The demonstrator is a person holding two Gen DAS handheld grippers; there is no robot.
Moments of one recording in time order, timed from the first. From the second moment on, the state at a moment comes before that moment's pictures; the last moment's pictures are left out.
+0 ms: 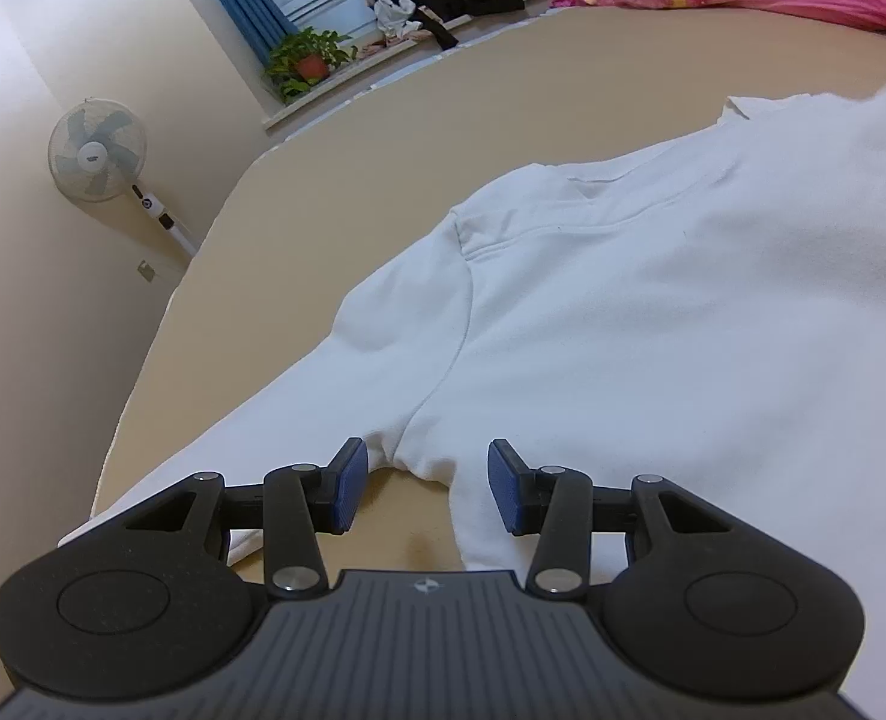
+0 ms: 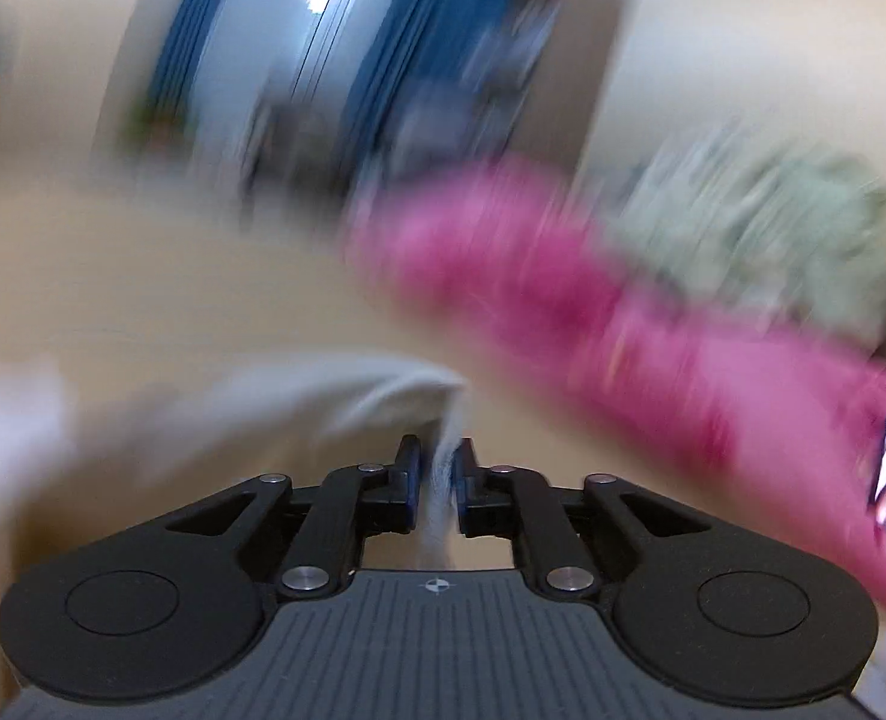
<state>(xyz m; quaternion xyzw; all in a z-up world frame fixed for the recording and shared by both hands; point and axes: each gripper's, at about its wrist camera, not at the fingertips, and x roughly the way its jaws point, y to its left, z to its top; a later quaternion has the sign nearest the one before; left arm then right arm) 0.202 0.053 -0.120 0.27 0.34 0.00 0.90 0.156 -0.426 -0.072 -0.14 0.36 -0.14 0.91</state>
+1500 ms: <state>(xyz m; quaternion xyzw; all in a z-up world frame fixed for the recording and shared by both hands) 0.217 0.056 -0.150 0.31 0.37 -0.01 0.87 0.111 -0.661 -0.138 0.44 0.19 -0.39 0.79</state>
